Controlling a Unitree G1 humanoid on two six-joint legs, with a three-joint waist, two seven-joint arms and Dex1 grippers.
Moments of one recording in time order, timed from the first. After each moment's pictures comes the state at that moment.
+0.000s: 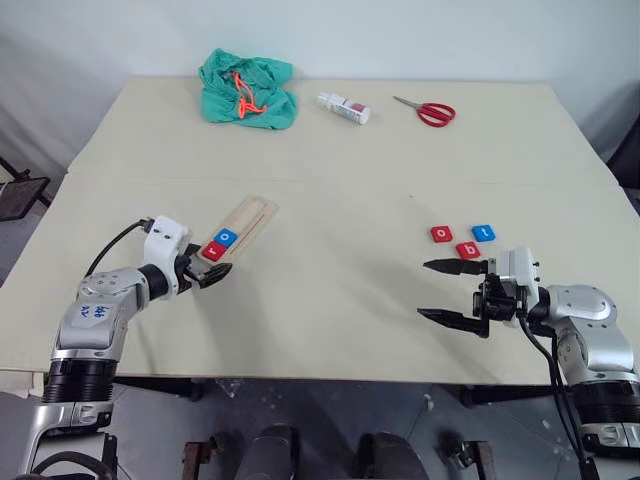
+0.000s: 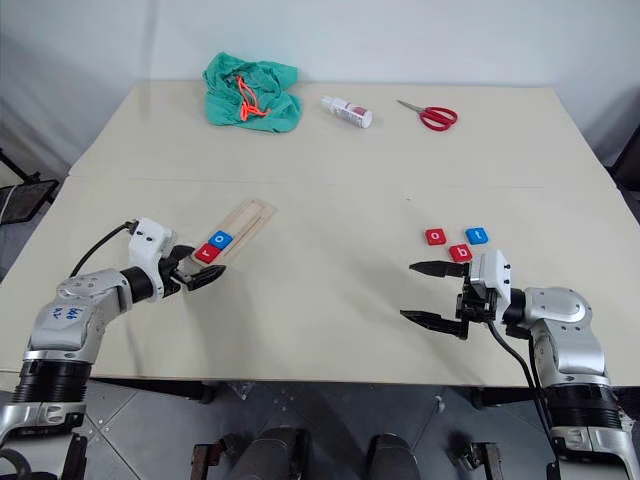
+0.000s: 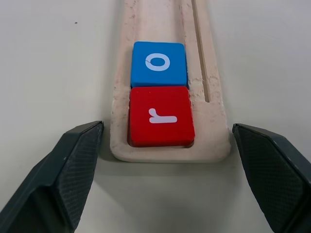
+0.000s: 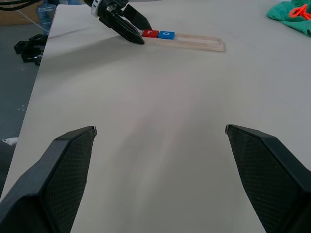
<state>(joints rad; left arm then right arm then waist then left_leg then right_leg) -0.42 0.66 0.11 0.14 -0.23 0.59 -0.61 -0.32 -0.67 -0.13 0.20 0.47 -0.02 1.40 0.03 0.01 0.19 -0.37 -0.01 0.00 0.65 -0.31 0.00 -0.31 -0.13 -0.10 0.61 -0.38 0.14</state>
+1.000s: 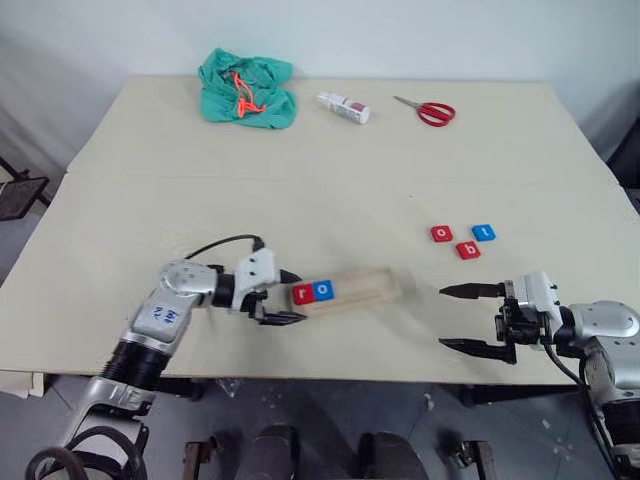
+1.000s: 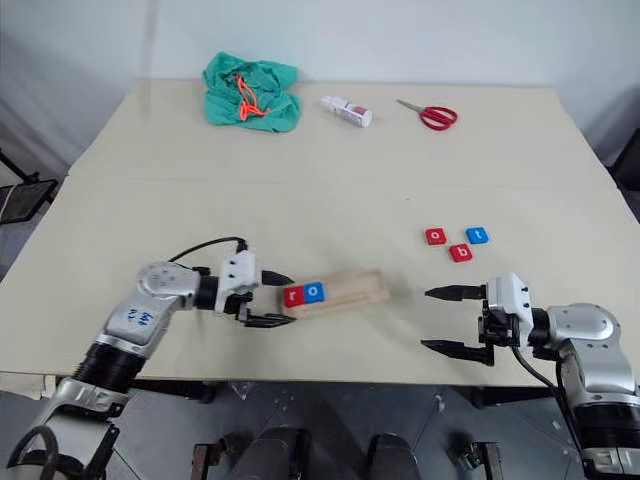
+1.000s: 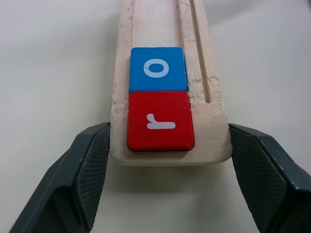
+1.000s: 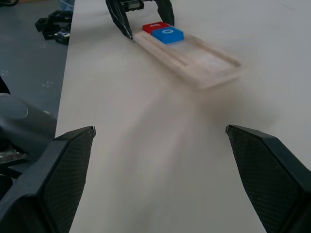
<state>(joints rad) -0.53 0.56 -0.24 0.18 -0.15 0.15 -1.13 -0.19 -0.77 -0.15 0.20 0.48 -0.07 1.49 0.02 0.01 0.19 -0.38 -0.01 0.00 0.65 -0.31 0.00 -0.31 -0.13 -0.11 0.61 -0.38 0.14</state>
